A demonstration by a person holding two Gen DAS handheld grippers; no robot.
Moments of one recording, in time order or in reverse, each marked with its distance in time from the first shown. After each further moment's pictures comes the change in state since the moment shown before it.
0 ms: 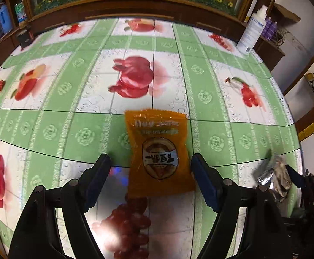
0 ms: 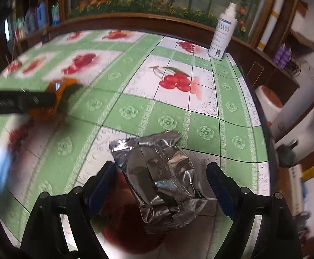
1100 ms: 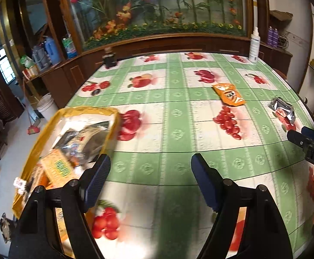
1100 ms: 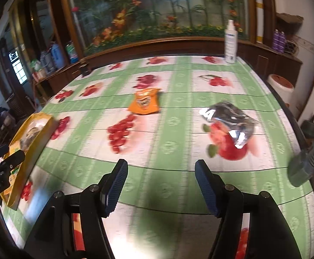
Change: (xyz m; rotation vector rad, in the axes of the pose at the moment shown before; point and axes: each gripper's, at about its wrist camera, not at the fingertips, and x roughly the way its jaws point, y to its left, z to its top) left arm -0.167 0.112 -0.158 0.073 -0.264 0.220; right arm -0.115 0.091 -0.074 0.189 -0.162 0.144
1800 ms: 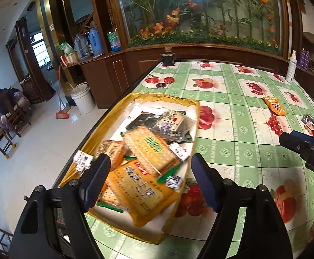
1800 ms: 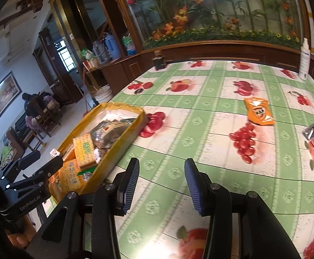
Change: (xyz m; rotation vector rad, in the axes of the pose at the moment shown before) left arm -0.041 0.115 -0.048 -0.154 -0.045 0.190; right arm -0.007 0.165 0.001 -0.134 0.018 0.326
